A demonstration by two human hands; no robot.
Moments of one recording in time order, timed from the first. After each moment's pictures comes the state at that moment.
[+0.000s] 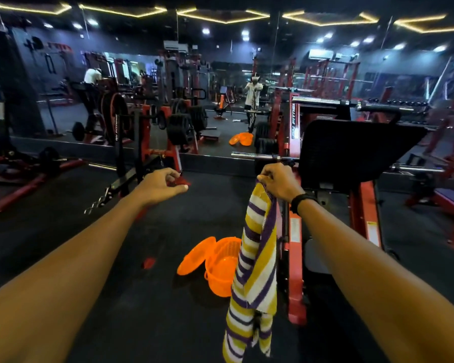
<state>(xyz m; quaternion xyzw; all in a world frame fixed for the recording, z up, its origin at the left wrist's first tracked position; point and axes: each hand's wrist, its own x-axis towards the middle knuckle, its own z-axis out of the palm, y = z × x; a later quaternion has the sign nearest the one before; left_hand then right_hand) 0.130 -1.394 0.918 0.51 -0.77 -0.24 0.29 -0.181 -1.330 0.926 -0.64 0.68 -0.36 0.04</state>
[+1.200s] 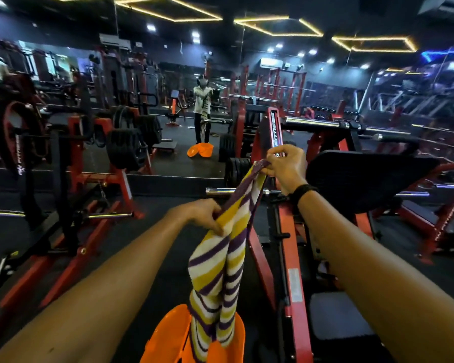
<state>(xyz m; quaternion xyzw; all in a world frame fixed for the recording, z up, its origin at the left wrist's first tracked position) -0.102 -1.896 0.927 0.27 -0.93 -0.27 -0.02 -0.276 -1.793 1.010 -0.35 0.64 -0.68 0.10</state>
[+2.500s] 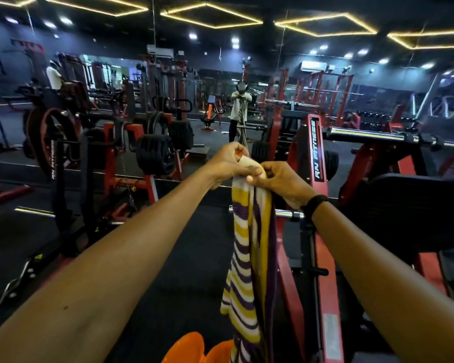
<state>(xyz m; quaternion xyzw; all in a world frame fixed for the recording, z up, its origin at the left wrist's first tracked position) -0.200 -2.034 1.010 0.27 -0.76 -0.47 0.37 -0.351 -1.947 0.996 -0.64 0.54 -0.46 0.30</state>
